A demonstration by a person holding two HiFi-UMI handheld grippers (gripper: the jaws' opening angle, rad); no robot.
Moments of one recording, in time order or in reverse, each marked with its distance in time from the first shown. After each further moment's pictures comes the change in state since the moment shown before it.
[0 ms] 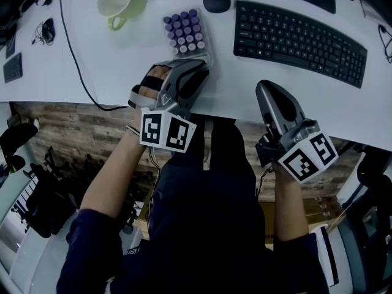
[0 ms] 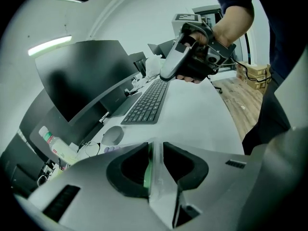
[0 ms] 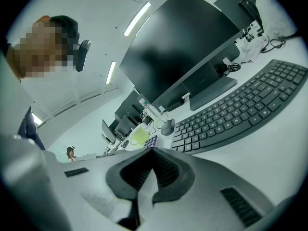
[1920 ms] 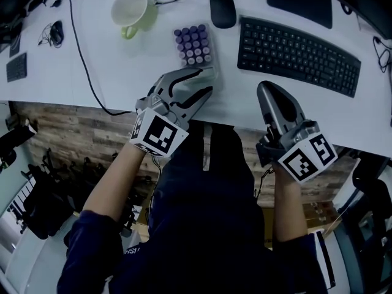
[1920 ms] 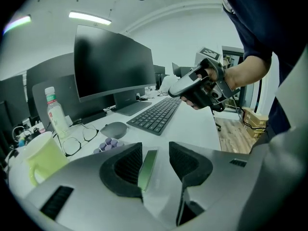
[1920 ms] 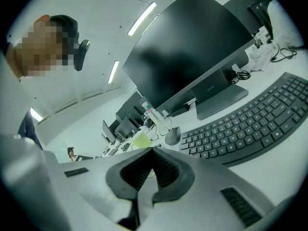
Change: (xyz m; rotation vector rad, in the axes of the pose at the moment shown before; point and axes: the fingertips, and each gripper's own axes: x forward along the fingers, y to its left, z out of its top) left arm -0.027 0.021 0.012 -0.401 -0.168 -0.121; right arm 0.015 0.017 0.033 -0.044 -0.009 0.003
